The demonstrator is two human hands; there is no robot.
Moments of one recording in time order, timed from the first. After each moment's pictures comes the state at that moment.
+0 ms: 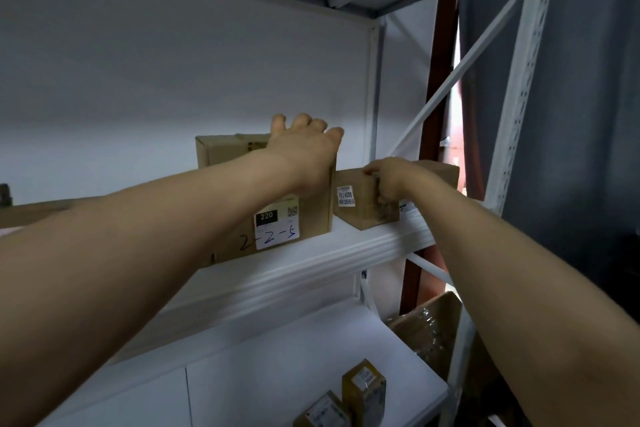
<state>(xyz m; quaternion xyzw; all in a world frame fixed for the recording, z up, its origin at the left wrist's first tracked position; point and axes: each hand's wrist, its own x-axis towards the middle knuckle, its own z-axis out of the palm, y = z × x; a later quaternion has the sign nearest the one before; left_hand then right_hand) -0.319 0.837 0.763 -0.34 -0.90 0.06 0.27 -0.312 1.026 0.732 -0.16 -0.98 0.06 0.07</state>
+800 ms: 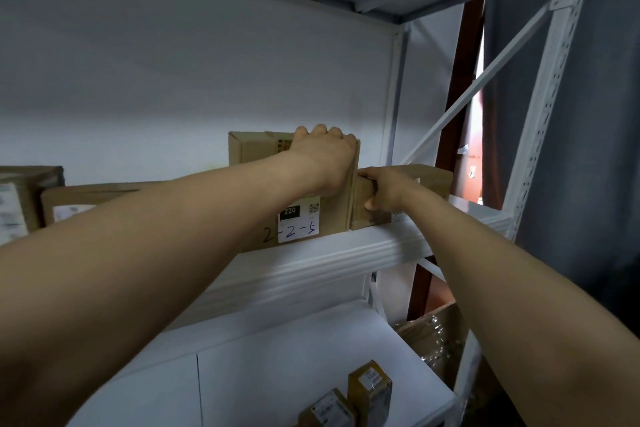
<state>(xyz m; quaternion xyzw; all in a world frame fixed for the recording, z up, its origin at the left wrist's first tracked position) -0.321 0.829 0.757 -0.33 -0.91 0.05 0.25 -0.325 0.998 0.713 -0.09 -0.99 0.08 0.11</state>
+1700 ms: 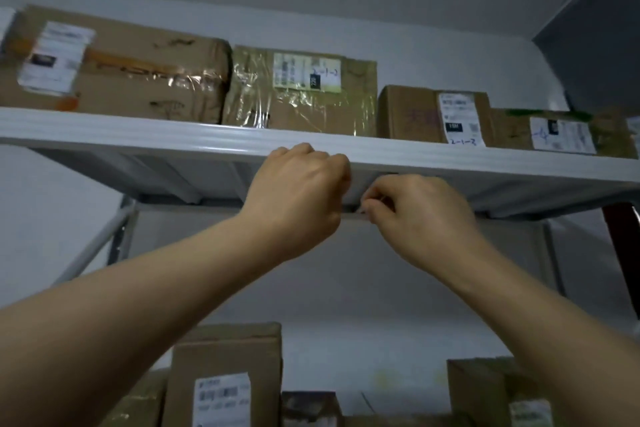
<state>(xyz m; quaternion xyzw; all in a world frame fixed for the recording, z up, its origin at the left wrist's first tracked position) -0.160 0.467 0.960 -0.26 -0.71 0.05 0.65 -0.162 0.639 0.945 0.14 -0.81 0.09 0.57</state>
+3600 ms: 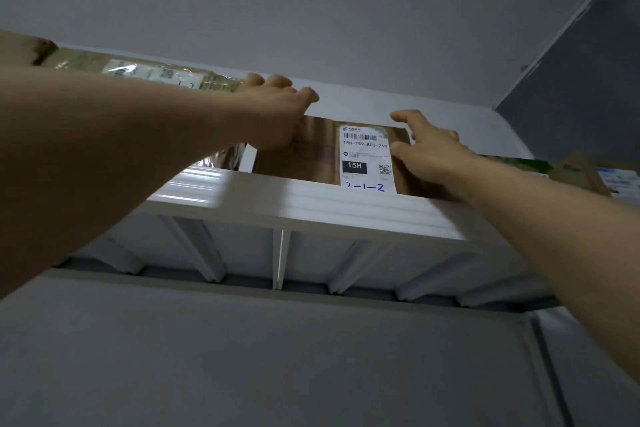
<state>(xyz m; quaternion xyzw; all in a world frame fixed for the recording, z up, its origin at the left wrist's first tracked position) -0.303 0.653 1.191 -0.07 -0.75 0.17 0.64 -0.327 0.899 1.160 0.14 -0.76 0.22 0.59</state>
